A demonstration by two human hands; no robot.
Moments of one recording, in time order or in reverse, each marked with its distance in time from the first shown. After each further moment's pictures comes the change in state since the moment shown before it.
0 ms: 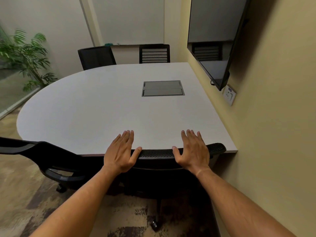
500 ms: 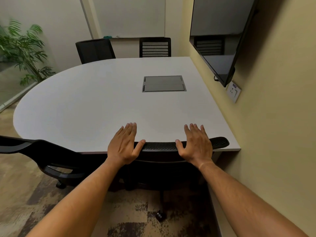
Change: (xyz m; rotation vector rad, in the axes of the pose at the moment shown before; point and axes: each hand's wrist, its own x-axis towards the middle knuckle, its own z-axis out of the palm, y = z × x) left_hand 0.030 -0.007 0.010 -0.019 0.054 0.026; right_hand 0.025 0.006 0.011 -0.015 -0.006 0.019
